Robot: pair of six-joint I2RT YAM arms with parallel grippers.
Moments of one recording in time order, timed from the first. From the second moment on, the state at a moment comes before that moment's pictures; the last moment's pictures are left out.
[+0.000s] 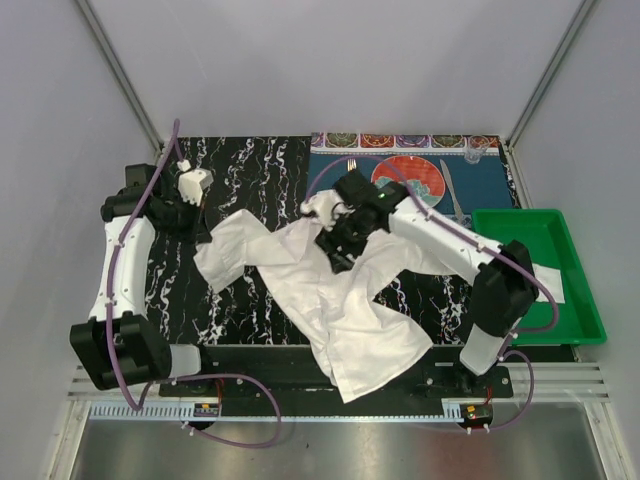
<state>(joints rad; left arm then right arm) 0.18 1.29 1.26 -1.07 0.54 0.49 0.63 1.77 1.53 -0.95 -0.39 -0.34</state>
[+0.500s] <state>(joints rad) 0.21 1.42 1.32 -1.02 0.54 0.32 1.11 1.95 1.48 -0.69 -0.17 -0.12</state>
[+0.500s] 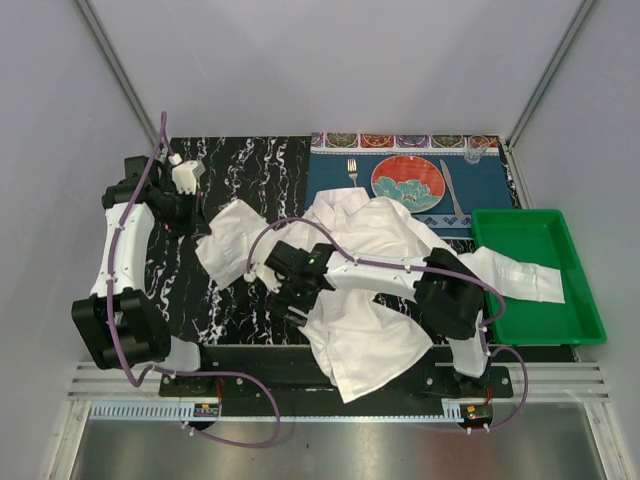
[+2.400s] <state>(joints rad) 0.04 1.87 1.73 -0.89 0.44 0.02 0.82 1.69 1.40 -0.86 -0.18 -0.45</state>
